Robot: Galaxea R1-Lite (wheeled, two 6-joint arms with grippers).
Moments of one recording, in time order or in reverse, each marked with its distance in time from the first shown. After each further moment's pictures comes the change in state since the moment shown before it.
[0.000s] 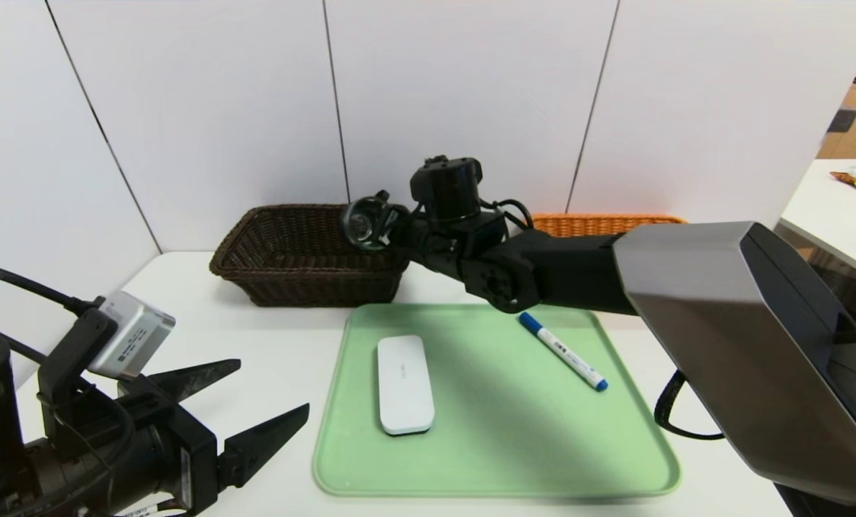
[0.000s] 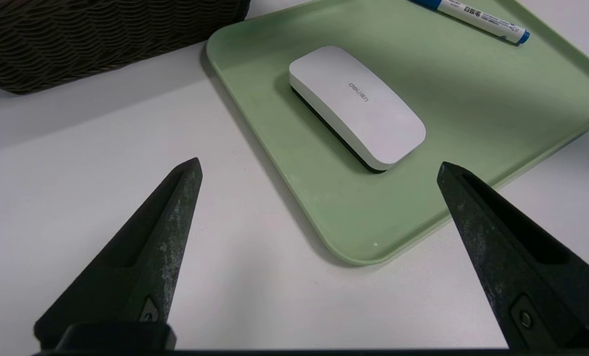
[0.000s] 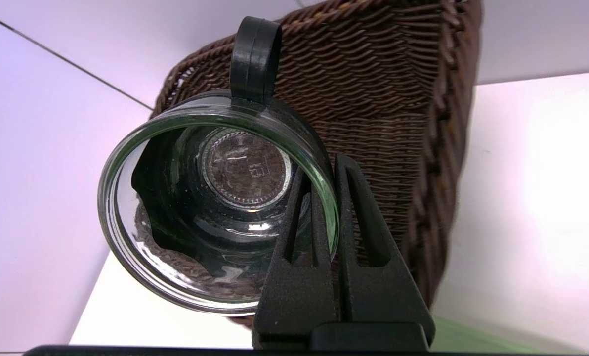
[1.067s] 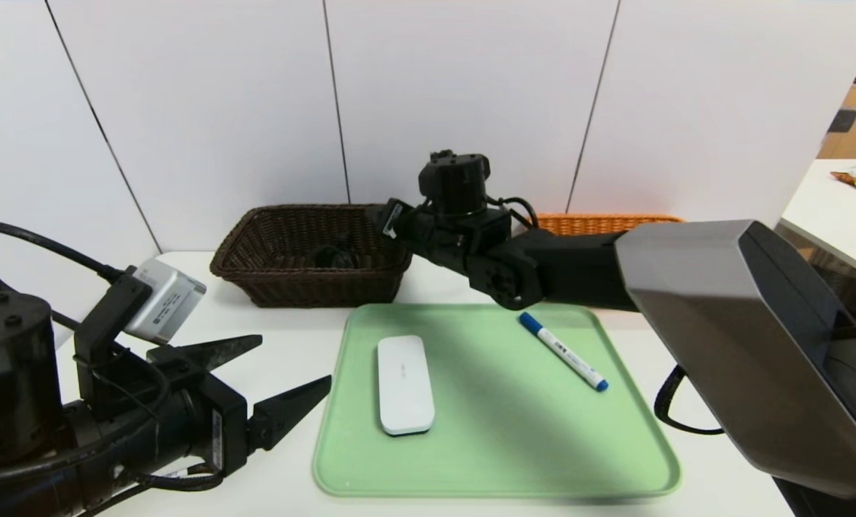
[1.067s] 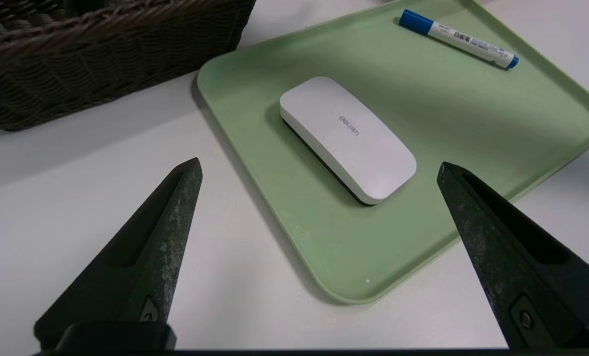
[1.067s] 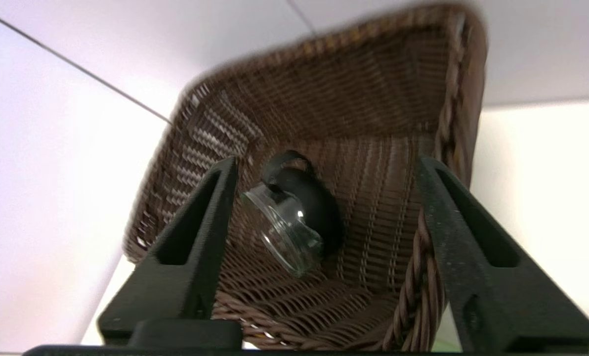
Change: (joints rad) left arm -0.018 0.073 -0.098 -0.001 0.007 -0.002; right arm -0.016 -0.013 0.000 -0.048 0.025 -0.004
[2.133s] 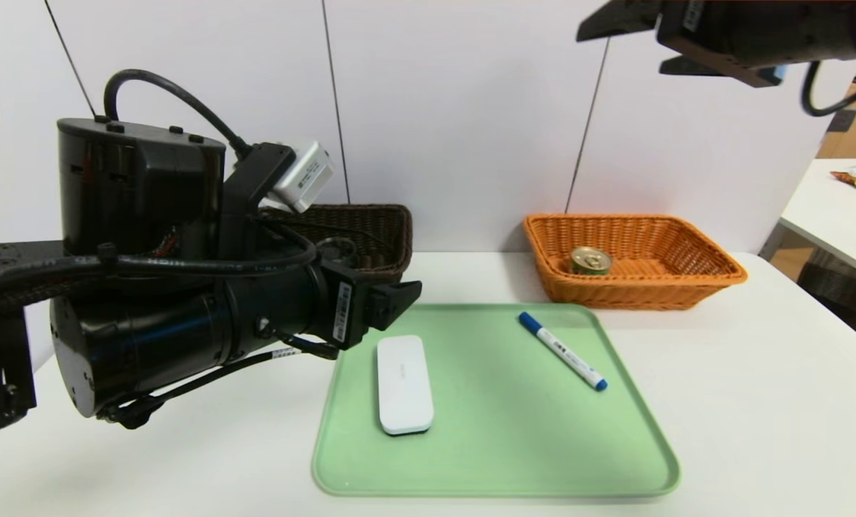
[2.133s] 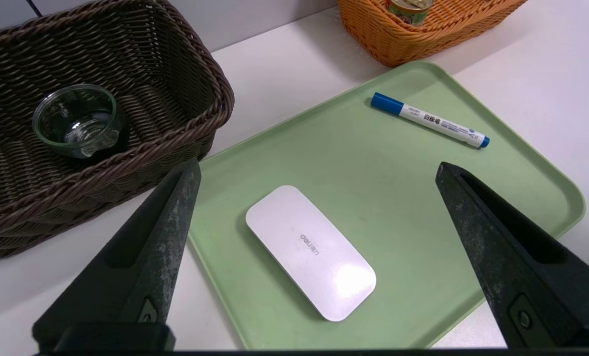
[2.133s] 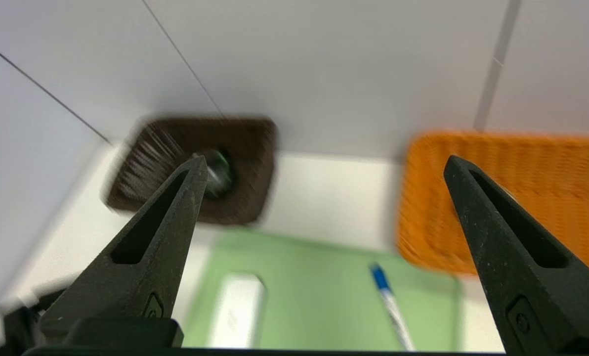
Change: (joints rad) left arm -0.156 0.233 -0.505 0.282 0.160 0.022; right arm -0.157 -0.754 0.028 0.822 -0.118 -0.367
